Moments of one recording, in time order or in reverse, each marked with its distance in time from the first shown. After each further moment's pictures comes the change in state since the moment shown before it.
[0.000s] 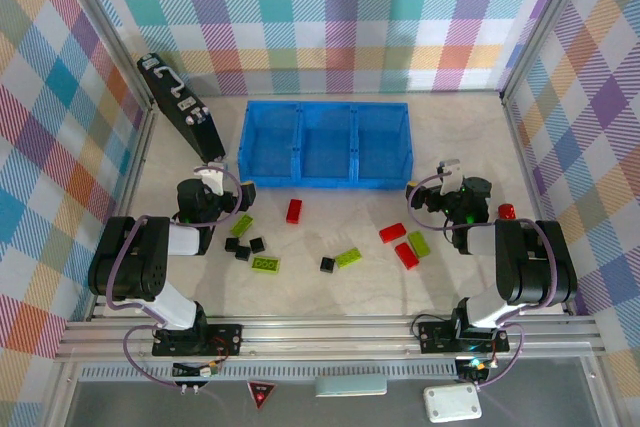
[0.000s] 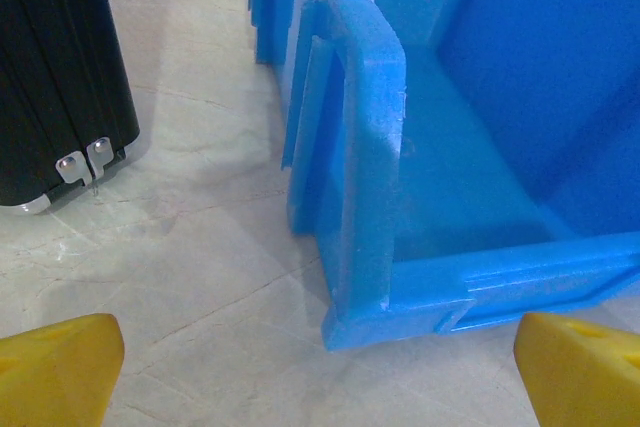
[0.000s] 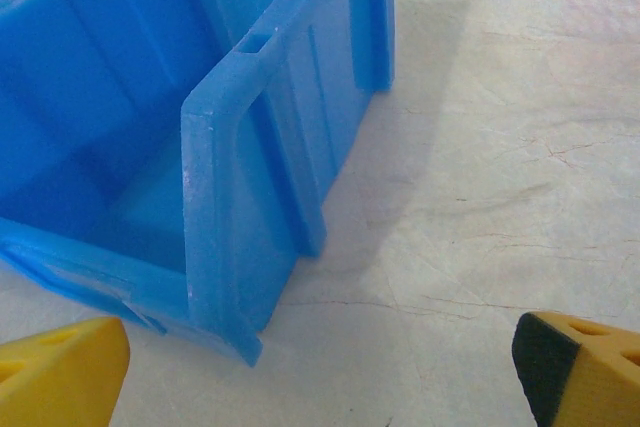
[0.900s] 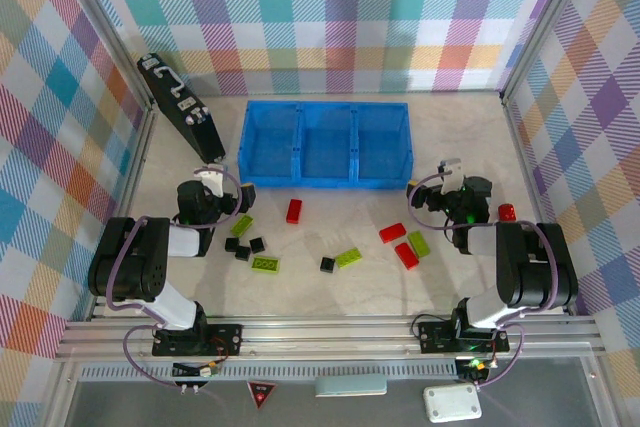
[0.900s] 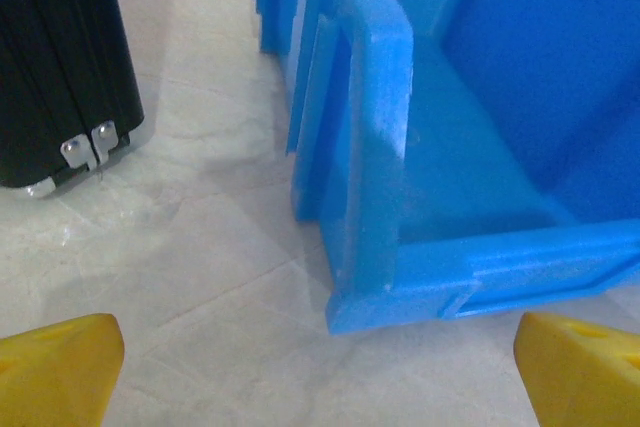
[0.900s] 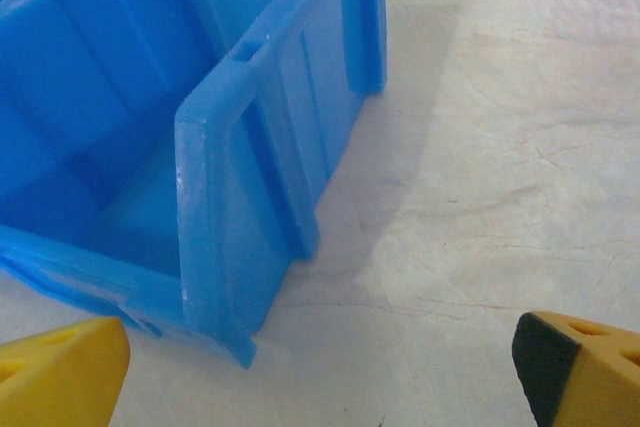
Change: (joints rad) left arm 0.000 -0.008 -0.021 0.002 -0.013 0.000; right arm 0.000 -0.028 0.004 -0.026 0.016 0.001
